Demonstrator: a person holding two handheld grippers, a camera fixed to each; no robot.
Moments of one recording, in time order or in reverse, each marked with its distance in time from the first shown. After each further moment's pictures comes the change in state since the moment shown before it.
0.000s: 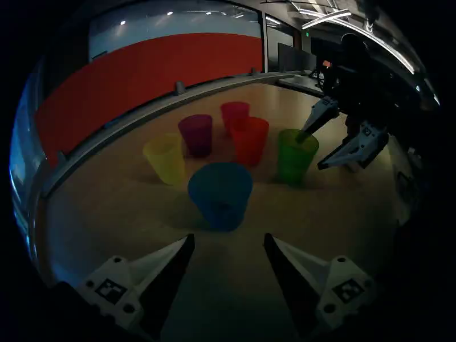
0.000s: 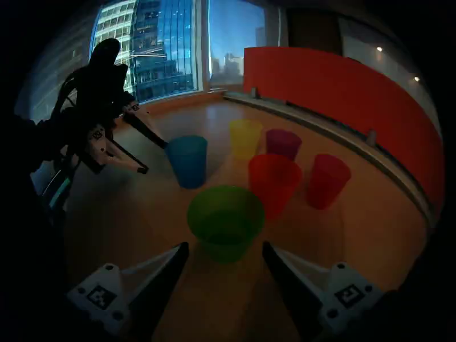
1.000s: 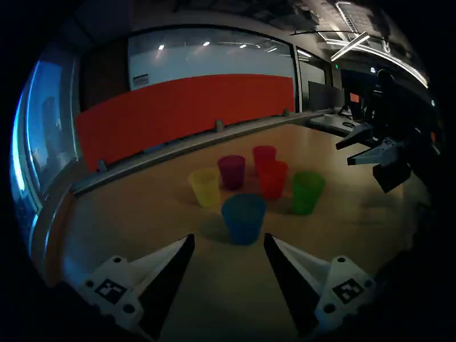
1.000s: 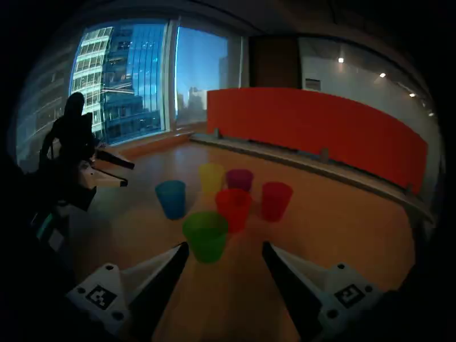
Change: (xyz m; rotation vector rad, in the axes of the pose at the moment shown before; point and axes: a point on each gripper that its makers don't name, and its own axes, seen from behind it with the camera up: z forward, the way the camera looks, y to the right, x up) left arm 0.031 -0.011 -0.071 0.229 0.237 -0.091; right arm 0.042 0.020 -0.099 -0.218 0.244 0.109
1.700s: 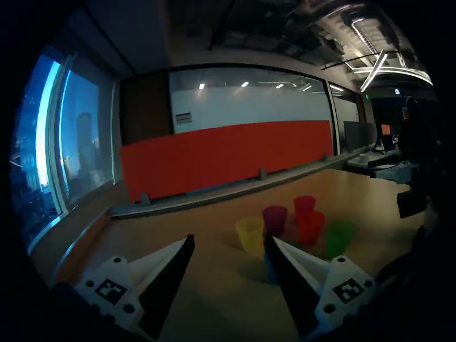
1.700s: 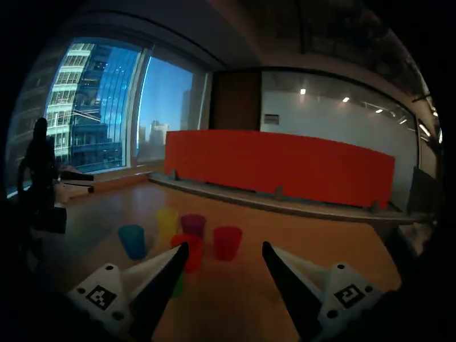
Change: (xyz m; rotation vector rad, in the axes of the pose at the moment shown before) left arm 0.063 -0.058 -0.037 0.268 0.266 -0.055; right arm 0.061 0.055 -0.018 -0.267 0.224 0.015
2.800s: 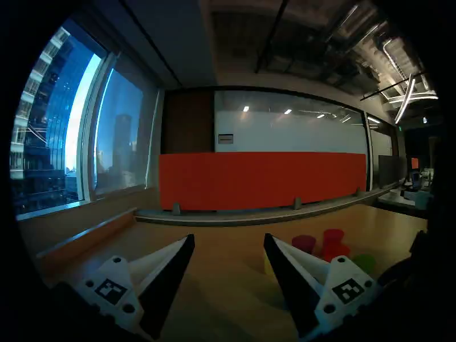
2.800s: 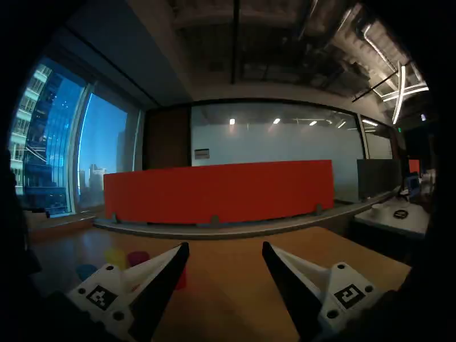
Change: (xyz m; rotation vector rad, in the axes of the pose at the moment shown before) left arm 0.014 -0.030 -0.001 0.230 0.144 -0.141; right arm 0.014 0.070 -0.024 -0.377 0.224 0.149
